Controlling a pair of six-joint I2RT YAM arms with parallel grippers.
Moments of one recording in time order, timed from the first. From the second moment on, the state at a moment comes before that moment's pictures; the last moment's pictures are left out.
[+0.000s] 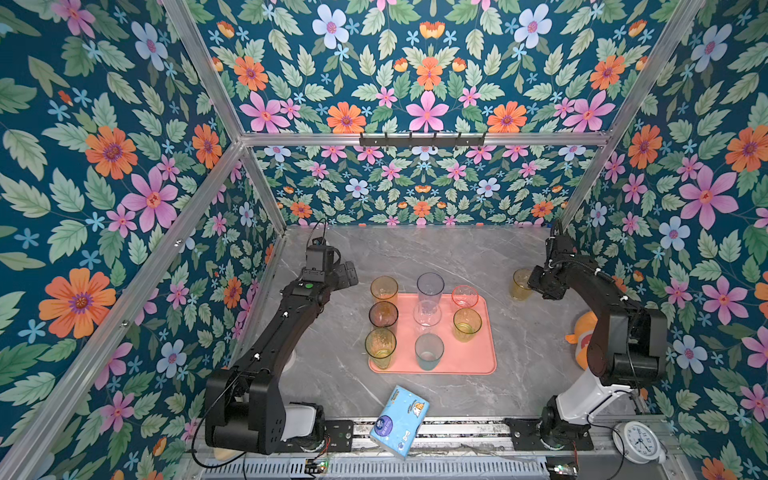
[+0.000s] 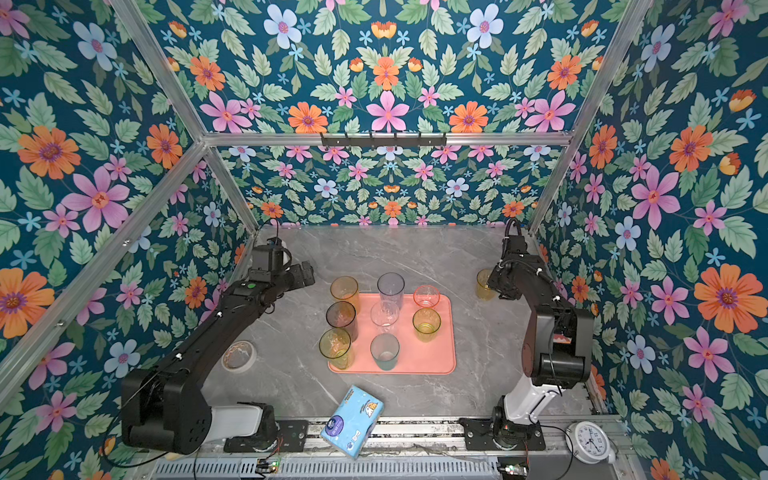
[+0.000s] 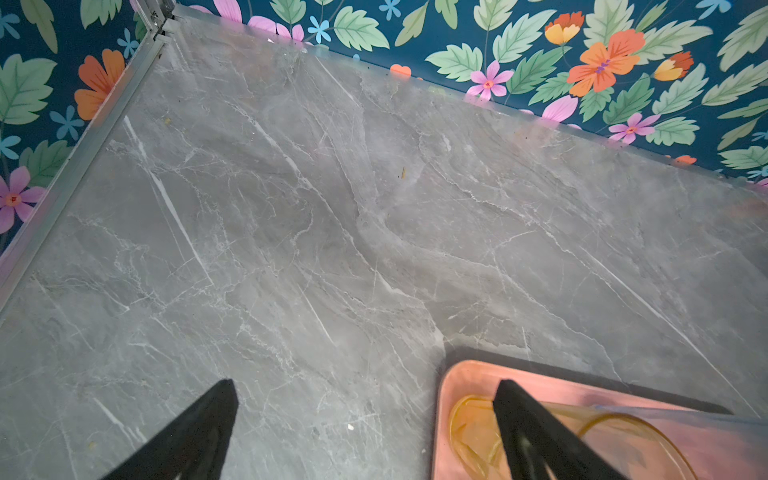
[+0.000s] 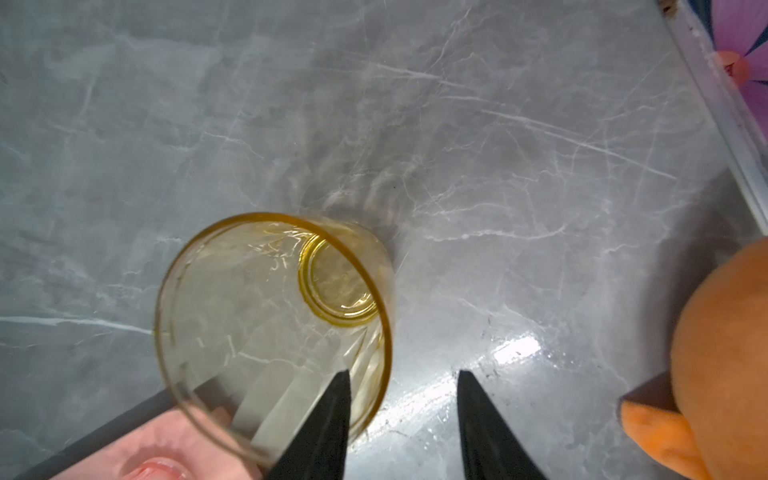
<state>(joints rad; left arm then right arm) -0.19 1.33 1.01 -0.40 -0.10 -0.34 -0.12 1.70 1.26 -0.75 0.06 0.45</state>
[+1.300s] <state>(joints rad) -0.19 1.34 1.02 -0.40 -0.10 -0.33 -0.12 1.76 1.30 -0.73 0.04 0.44</state>
